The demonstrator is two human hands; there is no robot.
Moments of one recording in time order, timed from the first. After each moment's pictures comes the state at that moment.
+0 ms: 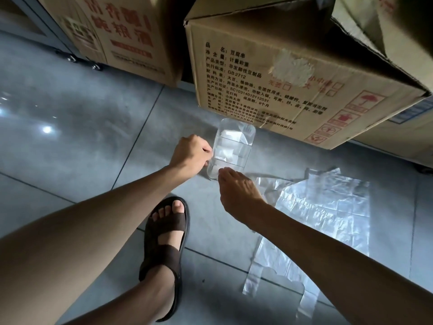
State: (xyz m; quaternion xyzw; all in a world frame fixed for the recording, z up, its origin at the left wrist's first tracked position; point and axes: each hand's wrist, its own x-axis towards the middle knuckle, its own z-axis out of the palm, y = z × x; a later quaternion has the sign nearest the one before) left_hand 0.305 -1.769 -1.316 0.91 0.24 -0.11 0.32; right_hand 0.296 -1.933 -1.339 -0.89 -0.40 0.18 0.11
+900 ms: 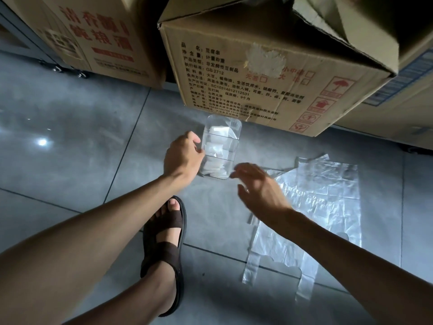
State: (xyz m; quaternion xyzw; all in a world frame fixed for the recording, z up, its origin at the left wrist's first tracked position) left_hand 0.296 -1.789 -1.311 0.90 0.30 -0.07 0.30; right_hand 0.300 -2.000 -1.331 -0.89 -0.34 0.11 0.28
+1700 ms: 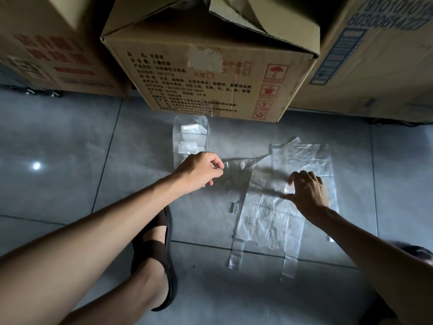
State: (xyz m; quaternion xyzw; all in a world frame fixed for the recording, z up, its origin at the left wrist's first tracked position) left_hand 0.293 -1.869 -1.276 0.85 0.13 -0.29 0.41; right_hand 0.306 -2.175 -1.400 -0.98 -0.10 0.16 0.11
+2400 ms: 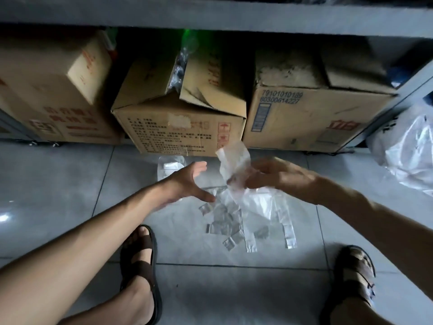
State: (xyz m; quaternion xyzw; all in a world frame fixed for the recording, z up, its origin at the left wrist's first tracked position) left_hand 0.286 -1.892 -1.164 0.78 0.07 -0.33 0.53; right_hand 0.320 -2.146 -1.098 -0.74 -0.22 0.39 0.51
